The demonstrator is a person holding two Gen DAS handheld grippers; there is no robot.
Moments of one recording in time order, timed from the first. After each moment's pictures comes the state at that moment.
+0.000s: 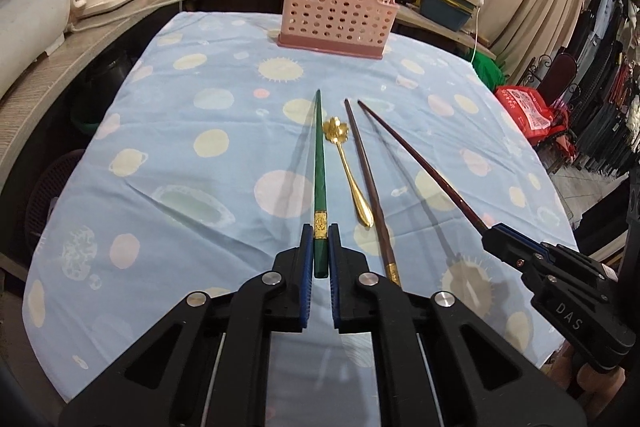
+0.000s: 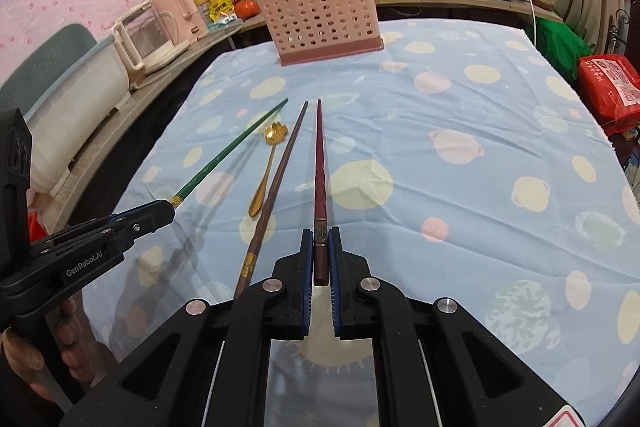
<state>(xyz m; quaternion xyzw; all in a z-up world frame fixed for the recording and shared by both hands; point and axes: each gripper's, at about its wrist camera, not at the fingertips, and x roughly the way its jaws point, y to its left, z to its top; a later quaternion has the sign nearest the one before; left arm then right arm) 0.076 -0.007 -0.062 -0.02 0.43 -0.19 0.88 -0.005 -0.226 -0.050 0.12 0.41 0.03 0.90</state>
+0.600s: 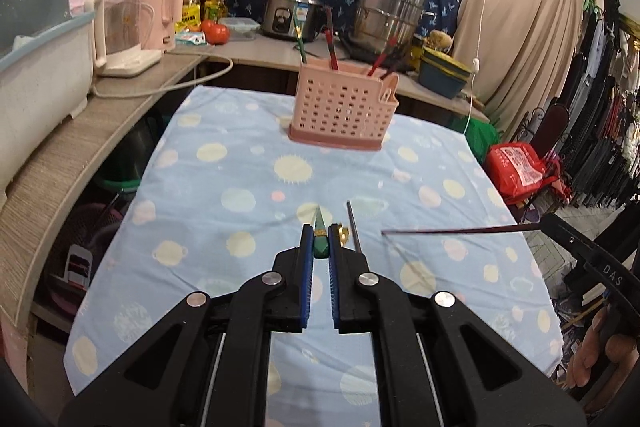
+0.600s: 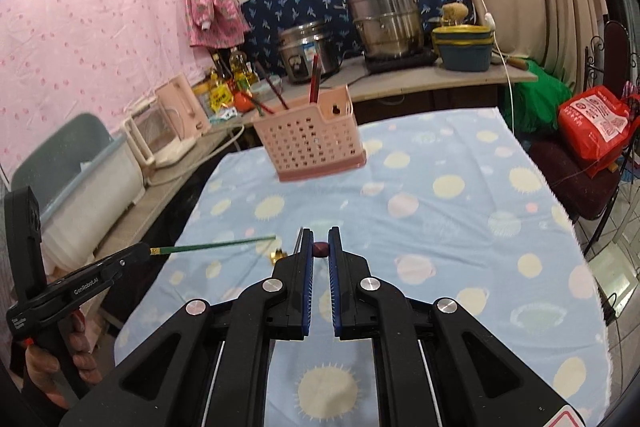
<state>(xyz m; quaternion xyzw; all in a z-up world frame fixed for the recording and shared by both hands) 0.091 0.018 0.024 -0.05 0.35 -0.19 0.92 -0.004 -0.274 0.051 0.16 0.29 0.01 0.94</state>
